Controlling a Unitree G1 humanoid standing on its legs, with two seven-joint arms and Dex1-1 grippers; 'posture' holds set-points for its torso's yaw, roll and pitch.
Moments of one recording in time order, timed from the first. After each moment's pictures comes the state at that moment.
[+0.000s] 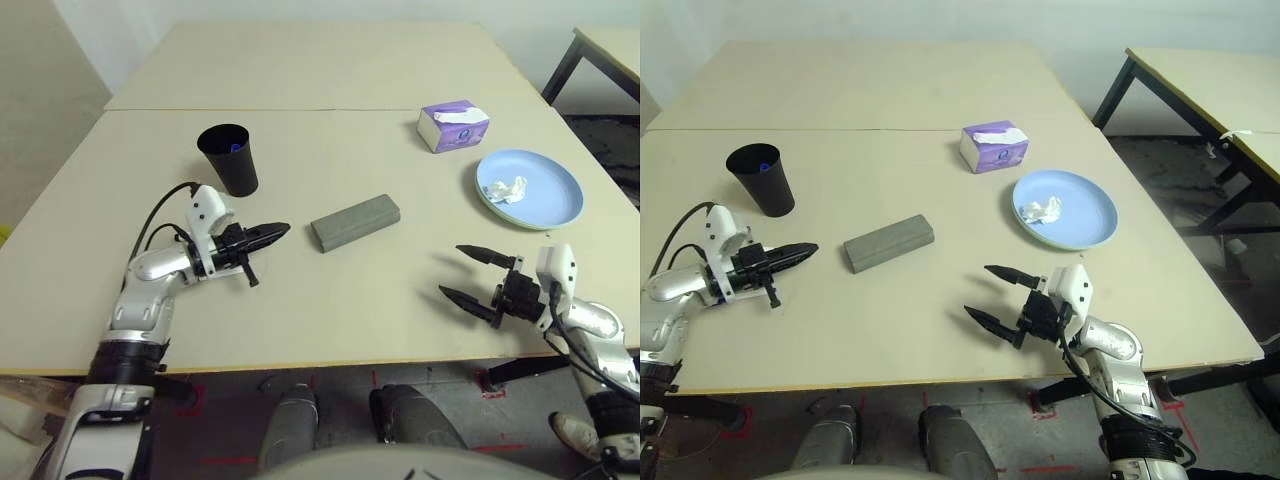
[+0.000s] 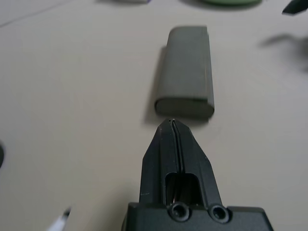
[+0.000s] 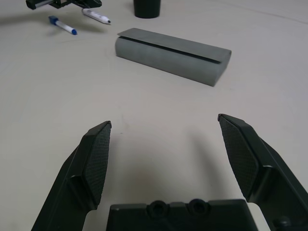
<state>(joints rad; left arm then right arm) -0.21 0.70 0.11 0.15 -0.35 0.07 -1.06 -0.08 -0.52 -0.09 0.29 0.41 -0.33 1.22</state>
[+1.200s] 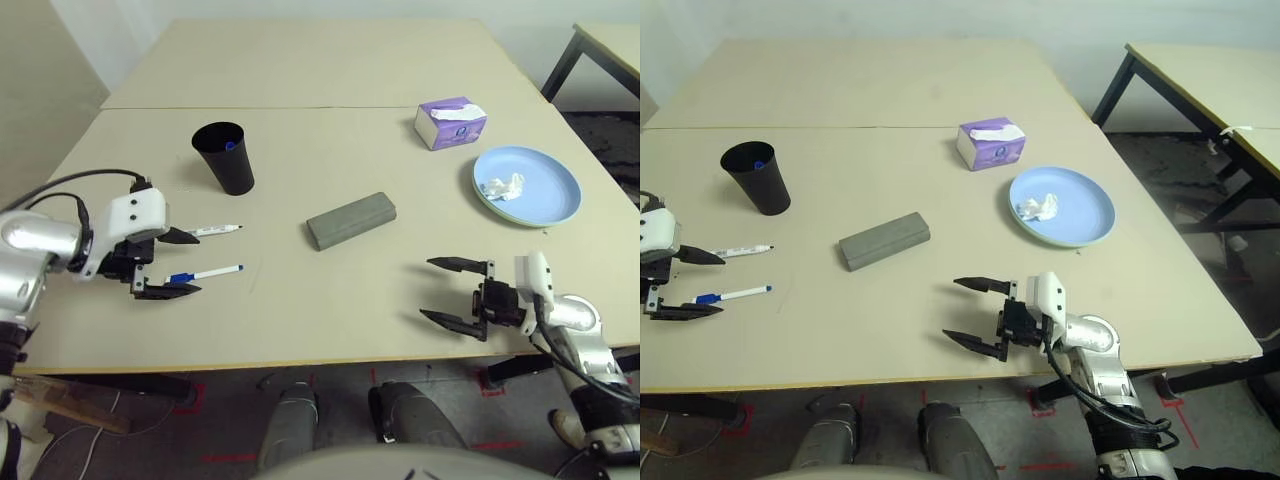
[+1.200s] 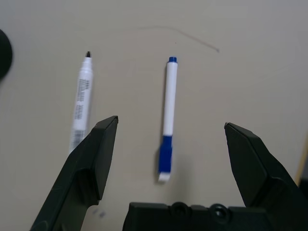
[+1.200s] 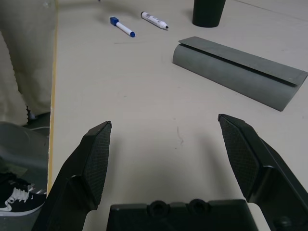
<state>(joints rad) -0.46 1.24 -0.07 0.32 -0.12 0.07 -1.58 -0.10 -0.49 0.02 0.25 0.40 -0.36 1.32</state>
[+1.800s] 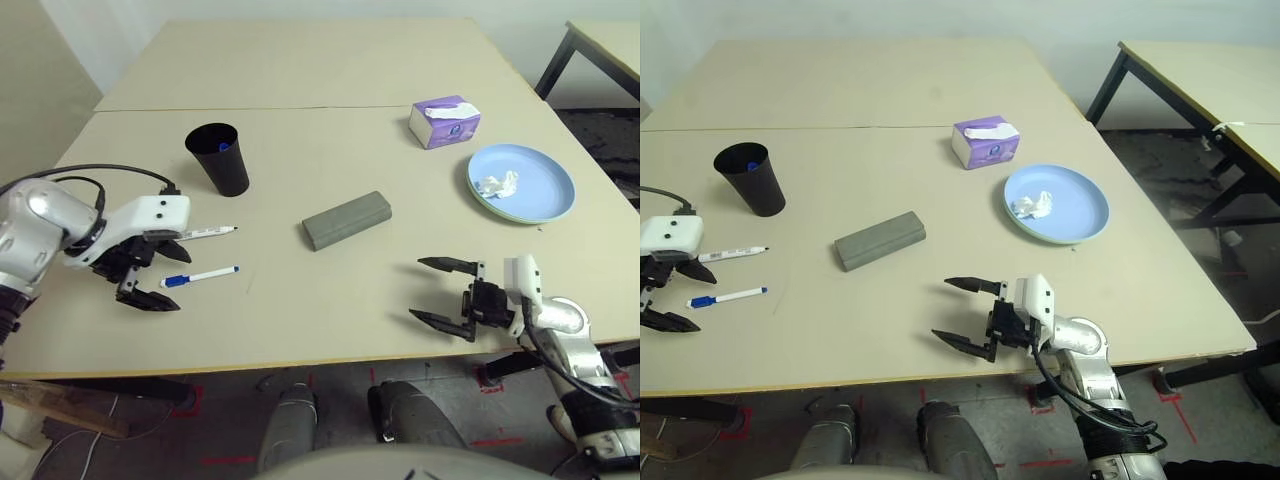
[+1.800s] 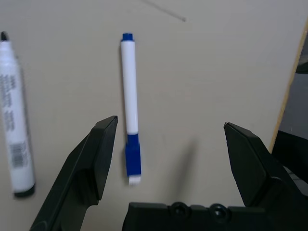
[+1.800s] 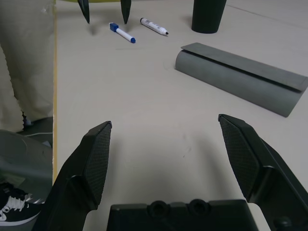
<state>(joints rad) -0.50 1.20 -0.29 0.28 -0.04 0.16 -1.57 -0.07 -0.47 0.05 0.19 0.39 -0.36 1.26</state>
